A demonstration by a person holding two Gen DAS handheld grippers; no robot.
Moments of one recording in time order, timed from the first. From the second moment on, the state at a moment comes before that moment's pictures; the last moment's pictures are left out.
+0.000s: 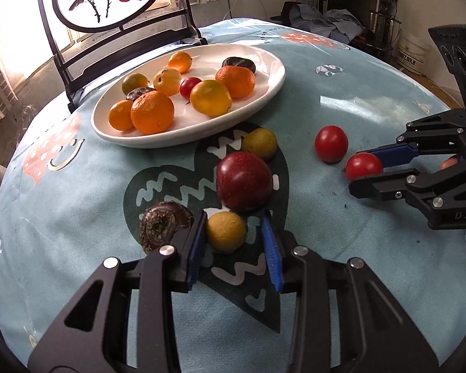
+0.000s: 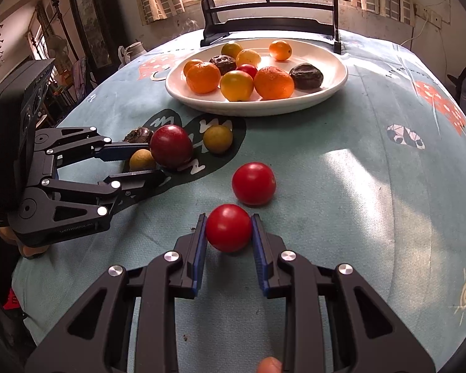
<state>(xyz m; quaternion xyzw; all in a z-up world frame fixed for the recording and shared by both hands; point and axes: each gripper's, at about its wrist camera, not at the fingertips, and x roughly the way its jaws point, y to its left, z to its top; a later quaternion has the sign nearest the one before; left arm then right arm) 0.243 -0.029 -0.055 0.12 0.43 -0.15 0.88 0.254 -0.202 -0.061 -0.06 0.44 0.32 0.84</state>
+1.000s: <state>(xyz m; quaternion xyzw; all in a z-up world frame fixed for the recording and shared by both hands) 0.364 0.025 0.000 -0.07 0.37 -0.05 0.92 0.381 -0.189 -0.024 0.10 0.33 0.27 0.90</state>
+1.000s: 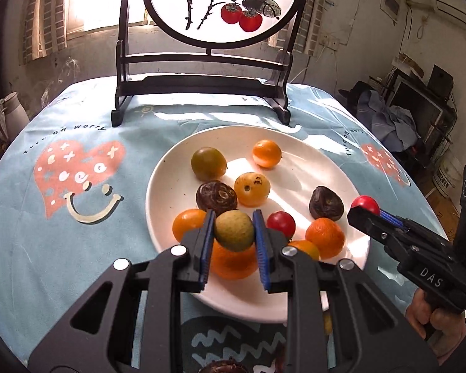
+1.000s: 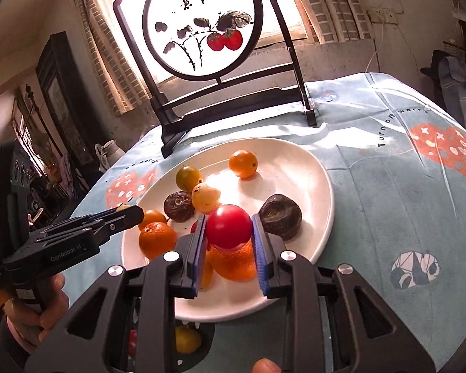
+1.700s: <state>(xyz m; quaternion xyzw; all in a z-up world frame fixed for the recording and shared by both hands) 0.267 0.050 -0.010 -0.04 0.38 0.00 0.92 0.290 -0.192 -0.039 -0.07 0.38 0.35 0.85</state>
